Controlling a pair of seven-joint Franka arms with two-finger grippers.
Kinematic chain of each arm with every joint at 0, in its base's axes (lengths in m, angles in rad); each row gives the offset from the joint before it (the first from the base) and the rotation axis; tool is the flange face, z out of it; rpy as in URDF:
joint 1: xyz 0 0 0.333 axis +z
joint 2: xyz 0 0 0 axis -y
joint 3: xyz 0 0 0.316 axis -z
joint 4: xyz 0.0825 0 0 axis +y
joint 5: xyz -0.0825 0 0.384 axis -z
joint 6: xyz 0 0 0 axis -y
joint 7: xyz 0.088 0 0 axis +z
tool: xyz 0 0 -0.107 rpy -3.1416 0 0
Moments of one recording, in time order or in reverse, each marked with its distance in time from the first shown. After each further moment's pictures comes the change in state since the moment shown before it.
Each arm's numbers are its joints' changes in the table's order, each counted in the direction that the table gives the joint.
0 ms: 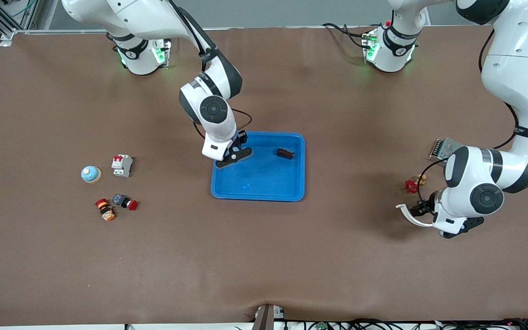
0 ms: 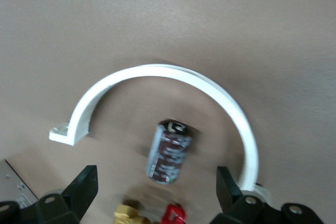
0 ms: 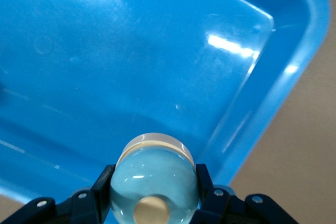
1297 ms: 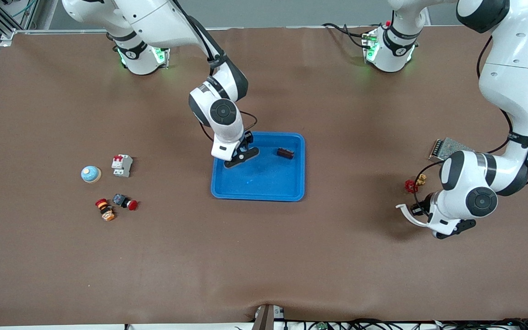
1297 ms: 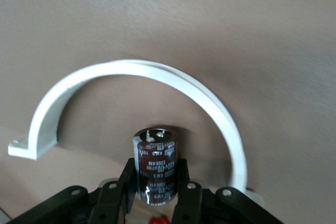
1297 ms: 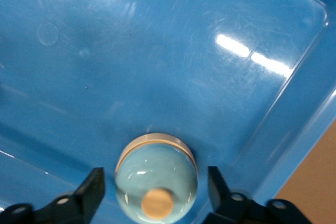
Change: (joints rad) left arm 0.003 -0.040 0.037 -0.012 0.000 0.018 -0.024; right arm 0.027 -0.041 -0.002 -0.014 -0.001 0.025 -0.001
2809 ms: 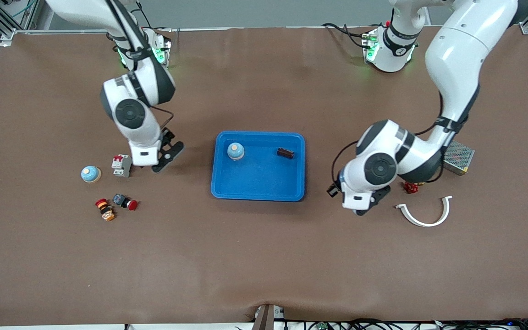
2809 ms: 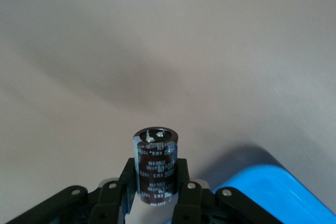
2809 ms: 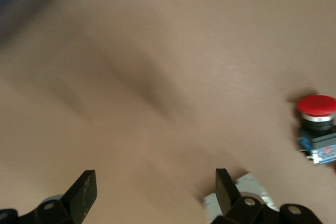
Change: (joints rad) left arm -0.237 0.056 0.263 -0.013 0.096 -0.086 0.760; right arm -0.396 0.346 0.034 0.322 0.235 -0.058 0.690
